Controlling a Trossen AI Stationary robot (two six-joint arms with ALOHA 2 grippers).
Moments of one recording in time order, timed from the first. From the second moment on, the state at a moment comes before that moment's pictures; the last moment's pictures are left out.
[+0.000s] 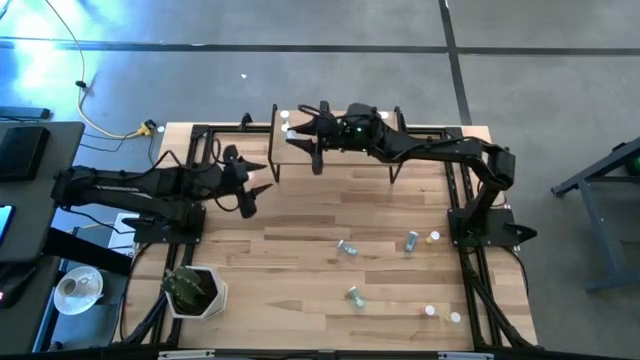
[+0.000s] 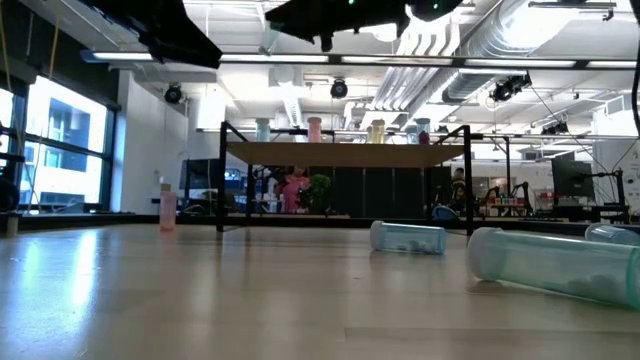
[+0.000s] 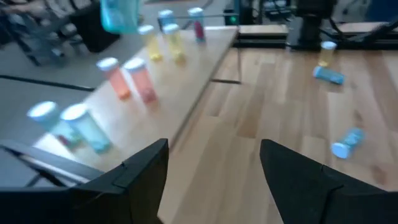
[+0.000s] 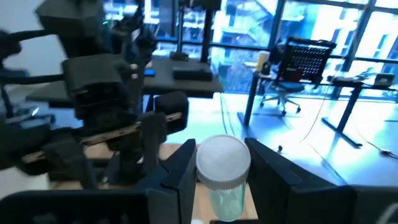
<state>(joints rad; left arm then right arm) 0.12 0.79 0.66 -0.28 -0.42 0.02 -0.30 1.76 1.44 0.30 -0.21 -0.11</state>
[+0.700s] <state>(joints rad) 0.18 0.76 0.66 -0.32 -0.46 0.06 -0.33 1.97 1.64 0.03 -0.21 -0.01</state>
